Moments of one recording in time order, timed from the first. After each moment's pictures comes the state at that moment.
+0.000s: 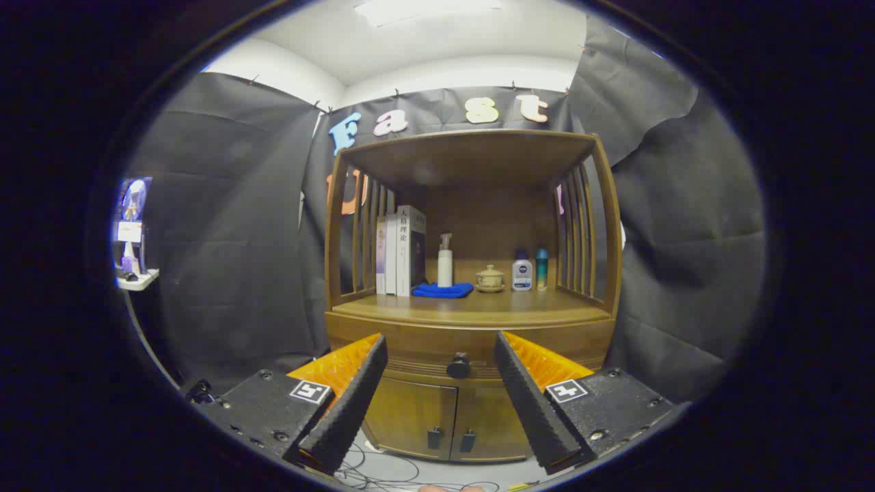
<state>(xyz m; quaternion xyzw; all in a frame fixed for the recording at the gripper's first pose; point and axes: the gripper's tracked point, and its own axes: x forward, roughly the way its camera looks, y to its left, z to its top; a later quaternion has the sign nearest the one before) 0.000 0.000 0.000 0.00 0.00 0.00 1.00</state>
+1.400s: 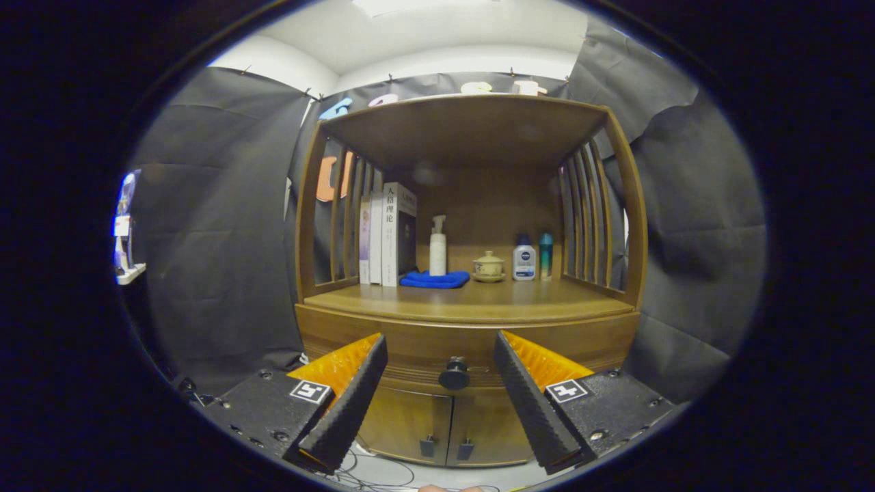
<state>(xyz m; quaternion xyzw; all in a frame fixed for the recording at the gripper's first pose) 0.089 -0.012 -0.029 0.00 0.02 -0.02 1.00</state>
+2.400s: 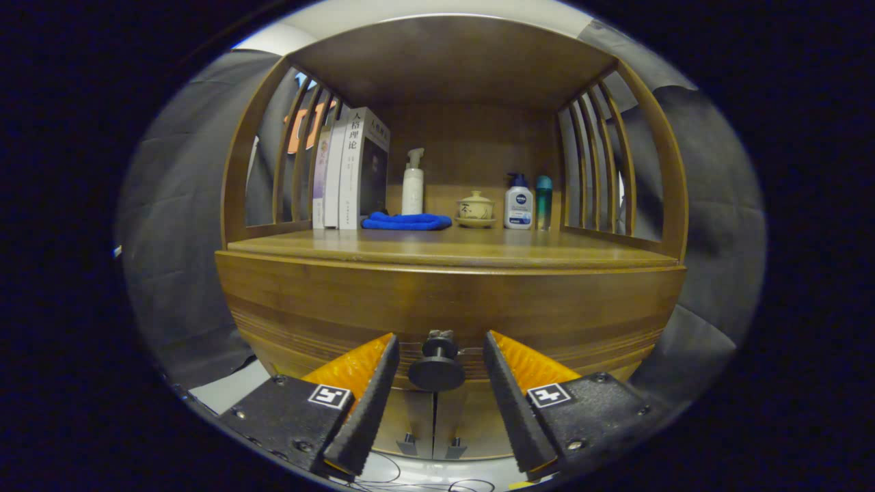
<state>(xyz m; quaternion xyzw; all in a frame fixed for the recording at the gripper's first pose) 0.177 -0.037 -0.120 0.00 0.10 -0.07 0.99</state>
